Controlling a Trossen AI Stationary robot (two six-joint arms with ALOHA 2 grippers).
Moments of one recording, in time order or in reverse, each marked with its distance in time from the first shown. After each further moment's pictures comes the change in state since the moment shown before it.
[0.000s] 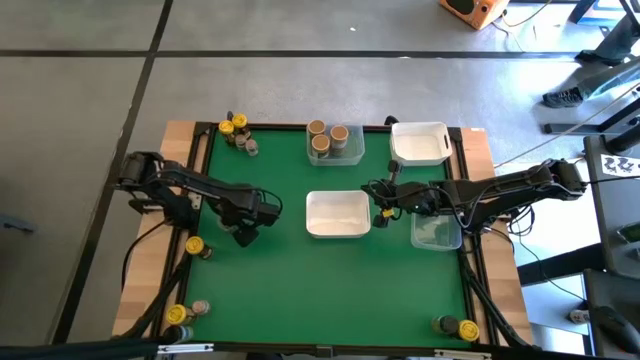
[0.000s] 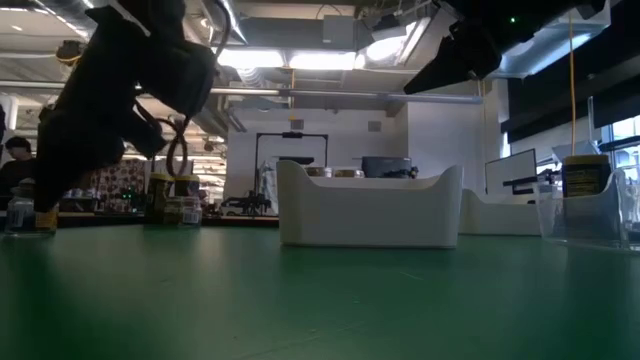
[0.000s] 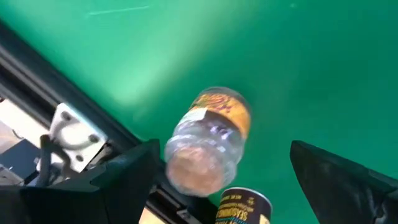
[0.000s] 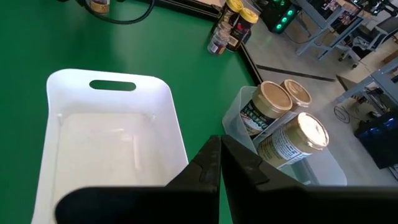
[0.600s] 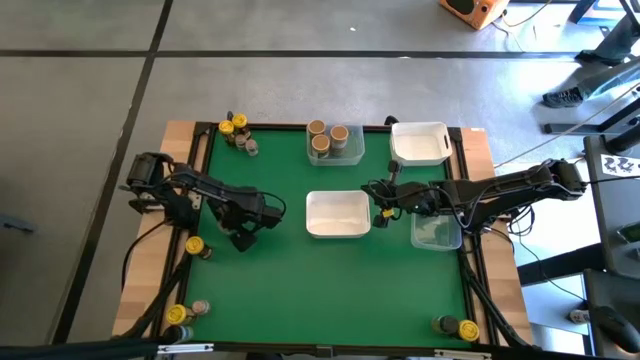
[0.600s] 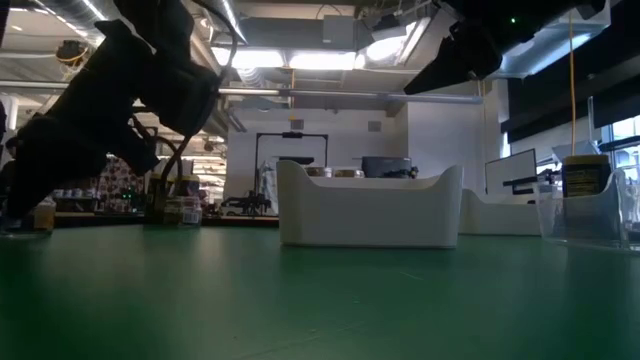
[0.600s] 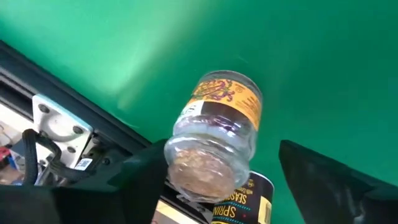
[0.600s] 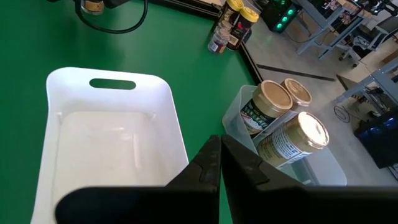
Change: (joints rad) left arm 0.000 0.074 0.000 -0.011 0.092 0.088; right arm 0.000 0.000 0.000 -0.005 -0.001 0.000
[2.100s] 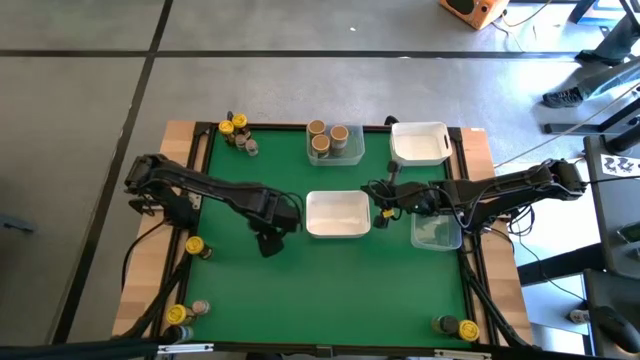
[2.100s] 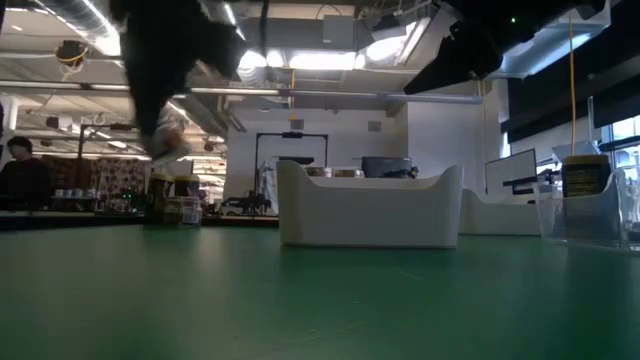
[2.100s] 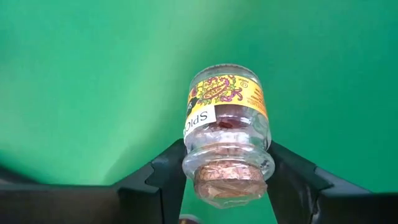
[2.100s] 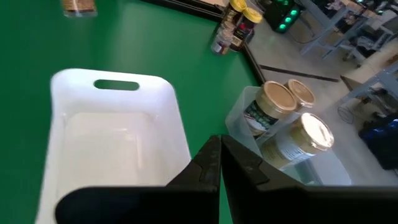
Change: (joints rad) left arm -0.106 -0.001 0.461 -0.009 -0.139 0.112; right arm 0.000 0.000 0.000 0.004 -0.021 0.001
